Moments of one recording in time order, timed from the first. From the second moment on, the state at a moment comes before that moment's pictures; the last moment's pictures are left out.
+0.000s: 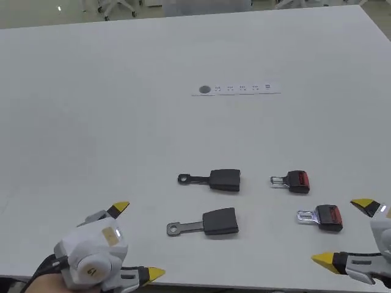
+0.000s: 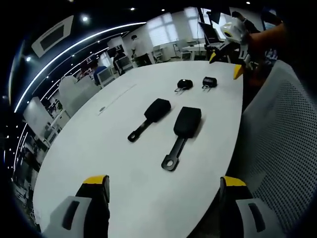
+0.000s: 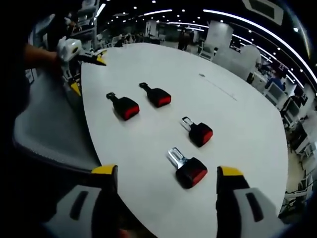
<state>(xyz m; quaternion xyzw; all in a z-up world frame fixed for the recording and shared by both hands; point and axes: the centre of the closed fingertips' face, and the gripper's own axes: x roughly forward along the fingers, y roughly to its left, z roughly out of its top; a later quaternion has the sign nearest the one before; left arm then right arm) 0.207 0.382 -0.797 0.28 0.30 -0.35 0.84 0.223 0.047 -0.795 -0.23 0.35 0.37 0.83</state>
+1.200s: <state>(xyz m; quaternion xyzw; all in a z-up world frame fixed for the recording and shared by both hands) 0.248 0.258 -0.843 0.31 0.33 -0.52 0.73 0.256 0.034 -0.839 -0.36 0.37 0.49 0.70</state>
